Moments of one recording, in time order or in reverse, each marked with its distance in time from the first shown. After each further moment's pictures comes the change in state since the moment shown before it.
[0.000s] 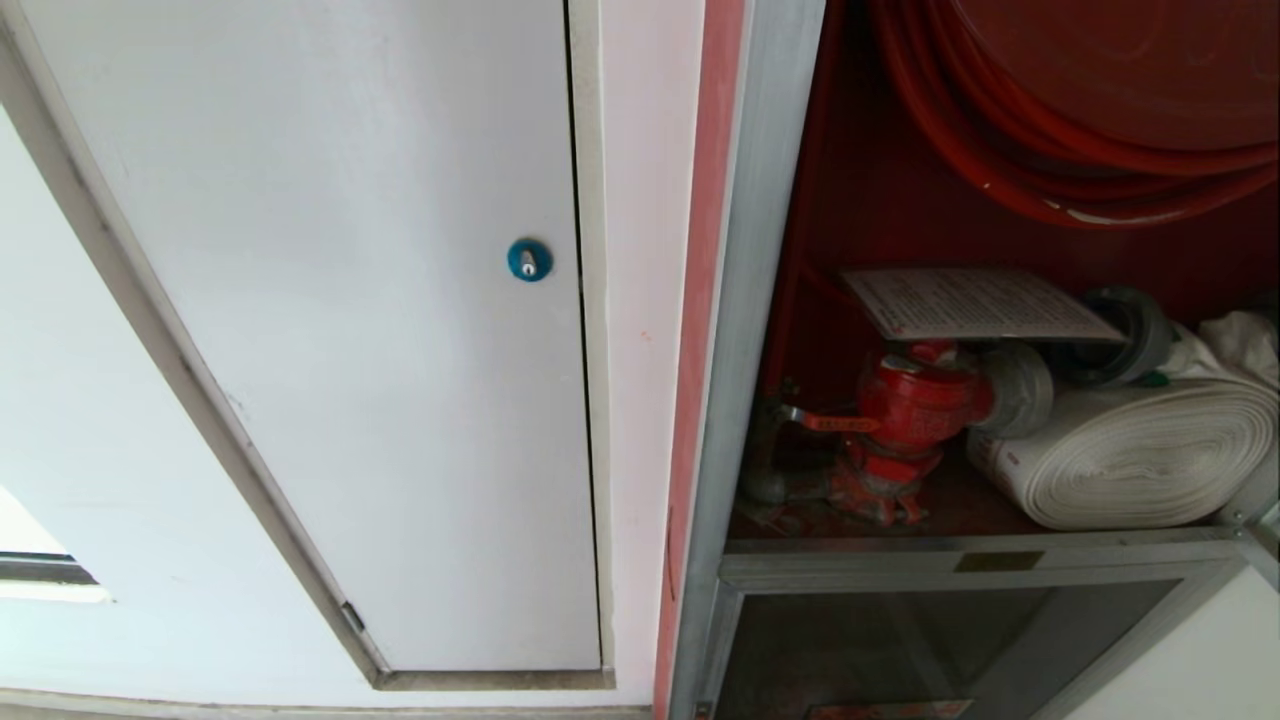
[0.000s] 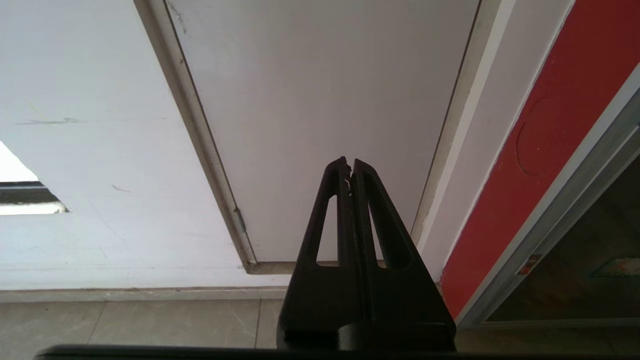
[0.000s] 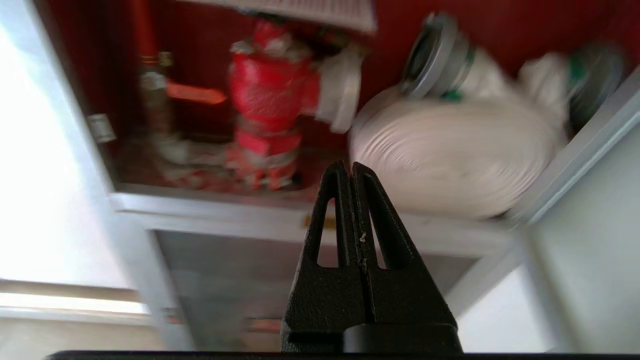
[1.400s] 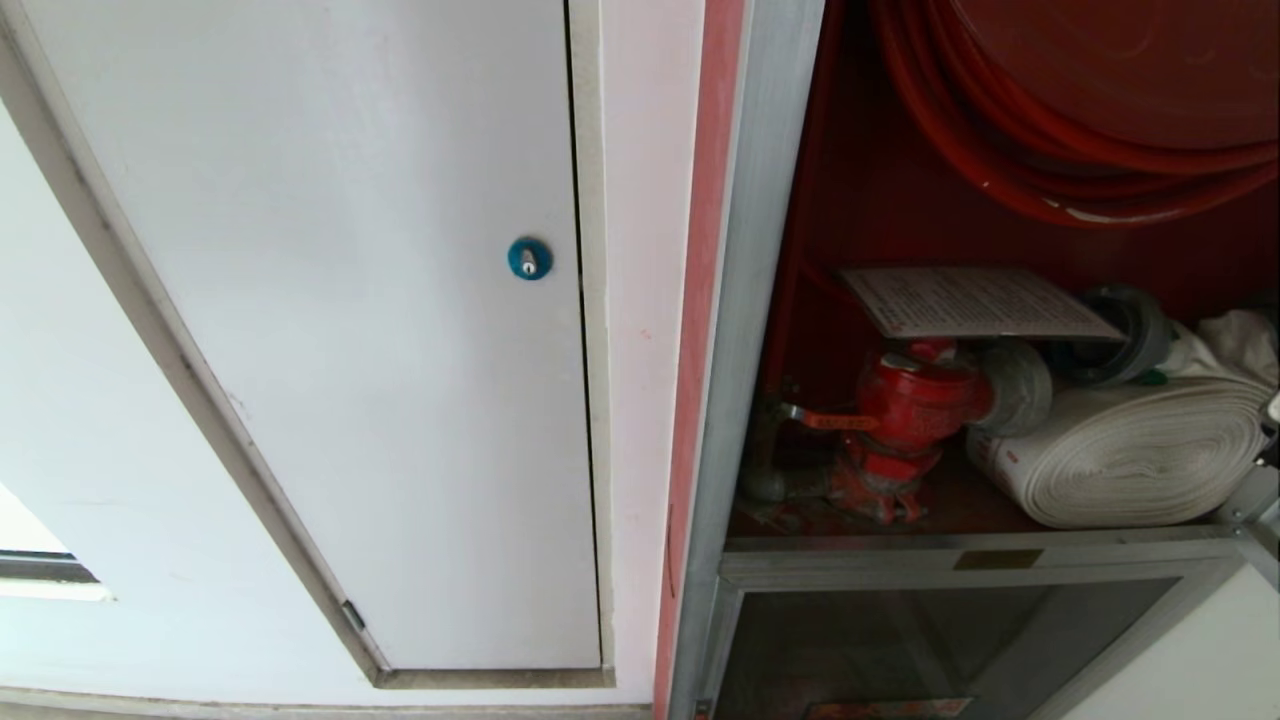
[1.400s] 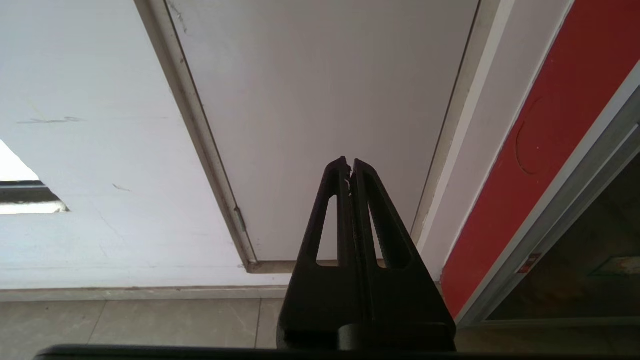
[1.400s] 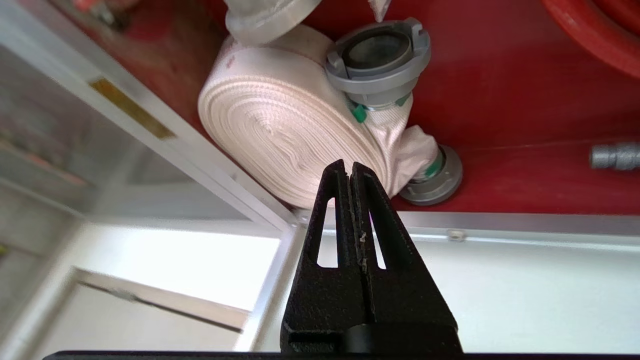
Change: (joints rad) left arm 0.000 0.000 0.000 0.000 0.000 0.001; right arm 0.011 0.495 -0.280 0.083 -0.219 -0.887
